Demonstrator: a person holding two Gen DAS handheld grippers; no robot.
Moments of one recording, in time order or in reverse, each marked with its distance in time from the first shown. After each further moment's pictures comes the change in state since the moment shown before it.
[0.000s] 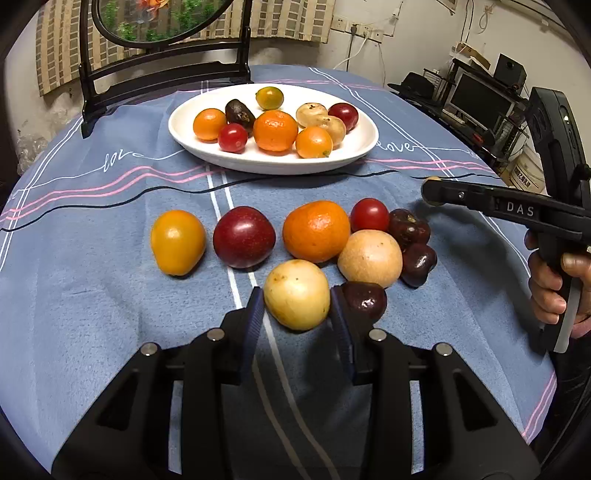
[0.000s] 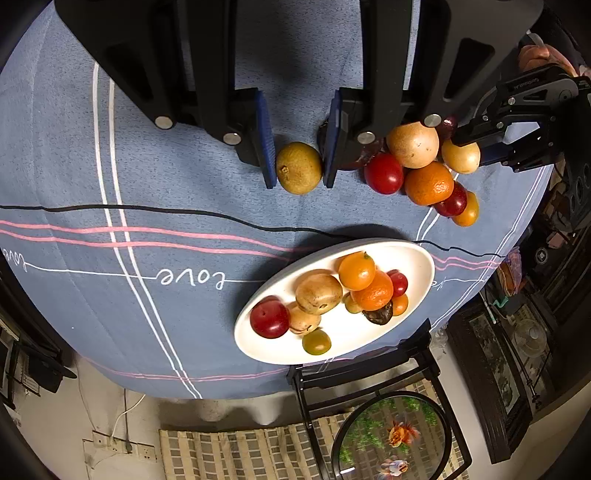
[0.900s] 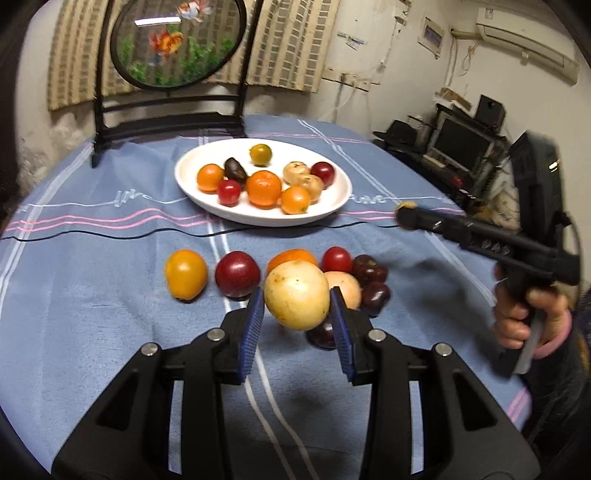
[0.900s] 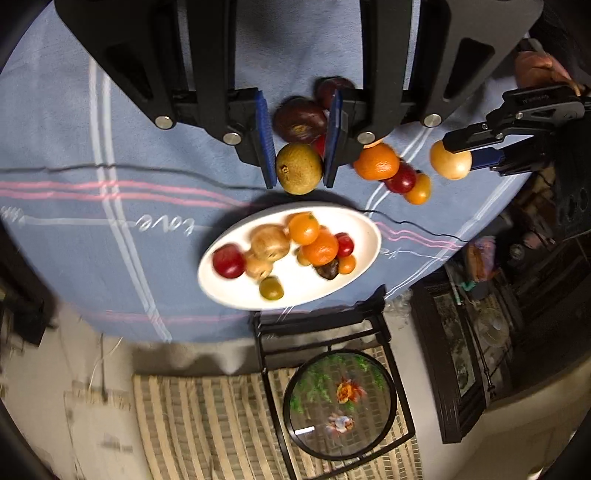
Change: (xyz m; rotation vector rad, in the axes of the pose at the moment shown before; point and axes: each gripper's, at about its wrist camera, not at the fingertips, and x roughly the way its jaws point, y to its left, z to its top) left arm -0.051 -0.001 -0.001 -0.025 -0.181 -0.094; right arm -0.030 0.021 -0.004 -0.073 -0.169 0.131
